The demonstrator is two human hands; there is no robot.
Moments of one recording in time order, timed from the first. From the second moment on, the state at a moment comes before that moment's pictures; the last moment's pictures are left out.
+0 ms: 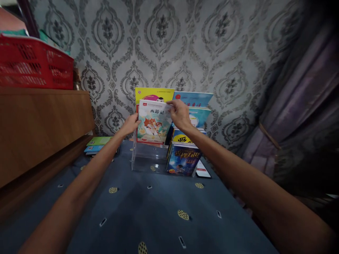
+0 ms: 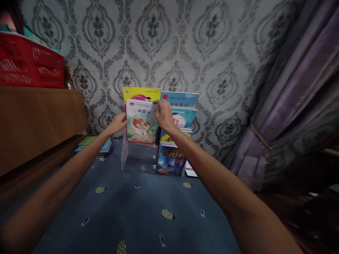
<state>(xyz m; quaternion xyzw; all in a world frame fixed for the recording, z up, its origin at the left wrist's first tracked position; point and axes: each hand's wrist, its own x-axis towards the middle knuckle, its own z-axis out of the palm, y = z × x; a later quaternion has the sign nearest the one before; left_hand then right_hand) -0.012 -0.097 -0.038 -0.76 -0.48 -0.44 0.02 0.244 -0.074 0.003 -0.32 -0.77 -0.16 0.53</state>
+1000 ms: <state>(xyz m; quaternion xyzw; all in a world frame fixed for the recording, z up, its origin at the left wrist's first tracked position) -0.133 -0.108 -0.193 -0.59 -0.76 -0.25 0.09 0.250 -0.199 -0.135 -0.19 -0.87 -0.20 0.40</state>
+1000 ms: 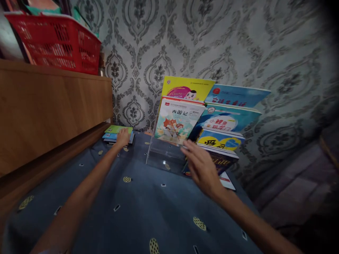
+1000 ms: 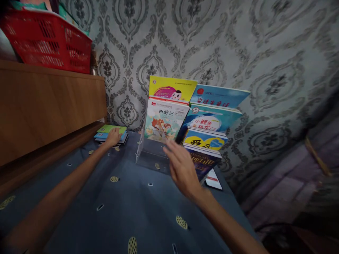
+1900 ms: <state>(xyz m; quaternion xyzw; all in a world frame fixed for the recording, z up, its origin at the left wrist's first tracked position) -0.178 -0.180 -0.237 -0.70 -0.68 0.00 0.22 0.236 -0.253 -0.298 -0.27 -0.89 0.12 0.34</state>
